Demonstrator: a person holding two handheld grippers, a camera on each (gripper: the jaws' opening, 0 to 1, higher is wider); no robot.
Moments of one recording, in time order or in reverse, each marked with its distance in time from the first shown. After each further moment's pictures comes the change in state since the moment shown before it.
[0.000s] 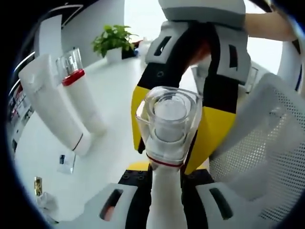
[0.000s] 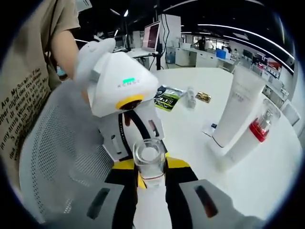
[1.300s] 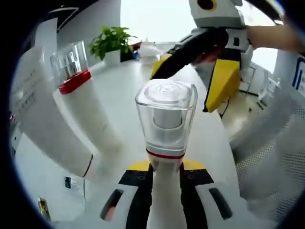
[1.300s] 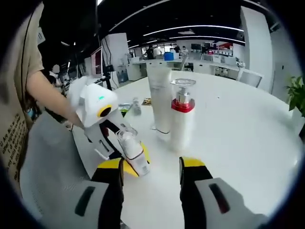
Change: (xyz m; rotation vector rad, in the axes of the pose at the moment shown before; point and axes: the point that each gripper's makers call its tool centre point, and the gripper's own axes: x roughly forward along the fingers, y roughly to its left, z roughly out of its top) left arm 0.029 0.047 0.025 0.035 -0.020 -0.031; right arm -0.074 -0.078 -0.030 0.351 -0.149 -0.358
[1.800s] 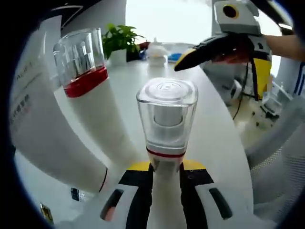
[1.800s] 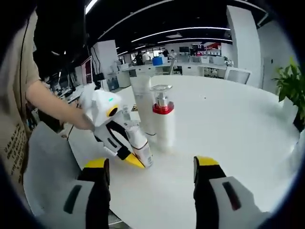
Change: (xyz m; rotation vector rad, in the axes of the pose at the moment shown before) left arm 0.012 0.031 0.011 -0.027 -0.006 0.021; right arm -0.016 -0.014 0.003 0.065 -0.052 -0.047
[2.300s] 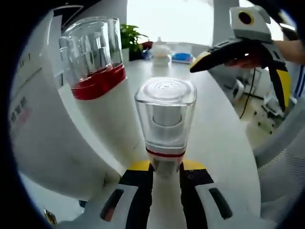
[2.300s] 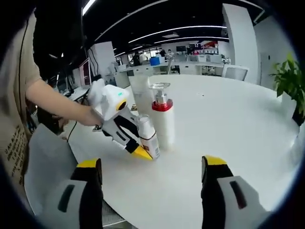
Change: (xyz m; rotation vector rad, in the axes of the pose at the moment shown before) left arm -0.002 0.018 -0.002 0.001 0.003 0.012; right arm 0.001 0.006 -0.006 0.032 0.003 -0.014
